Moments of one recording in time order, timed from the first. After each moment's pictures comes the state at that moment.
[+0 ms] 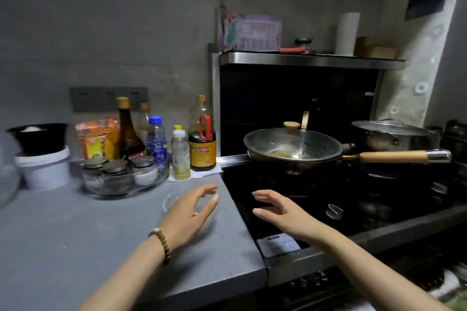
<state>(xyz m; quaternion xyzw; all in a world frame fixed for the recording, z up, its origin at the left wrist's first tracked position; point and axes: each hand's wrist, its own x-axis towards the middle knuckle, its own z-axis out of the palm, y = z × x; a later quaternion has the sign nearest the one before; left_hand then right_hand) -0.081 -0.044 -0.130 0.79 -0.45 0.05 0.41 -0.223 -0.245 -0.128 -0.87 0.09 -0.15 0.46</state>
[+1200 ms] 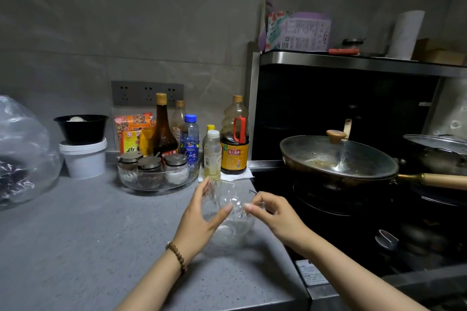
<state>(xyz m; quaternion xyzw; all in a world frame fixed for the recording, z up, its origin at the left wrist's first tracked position) -0.033 -0.021 -0.156 0.73 -0.33 0.03 0.60 -0.126 -0.188 -0.130 -0.84 -0.04 -0.22 0.49</state>
